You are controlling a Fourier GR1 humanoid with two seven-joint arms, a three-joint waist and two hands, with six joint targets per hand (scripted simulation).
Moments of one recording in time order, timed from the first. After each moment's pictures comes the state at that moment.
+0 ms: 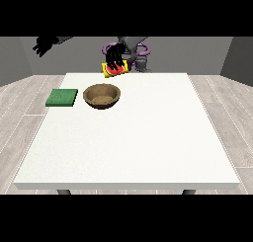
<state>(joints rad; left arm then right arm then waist) -1.04 0.00 -0.77 -0.50 -1.21 0.22 0.62 -0.27 -0.38 -0.36 -1.10 -0.36 0.38 -0.02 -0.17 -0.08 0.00</state>
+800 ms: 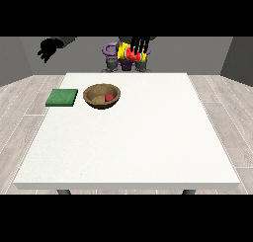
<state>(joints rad) -0.93 0.11 -0.49 -0.84 -0.95 0.29 0.46 -0.27 -0.36 -0.38 -1.09 -0.33 0.24 -0.01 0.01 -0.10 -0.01</state>
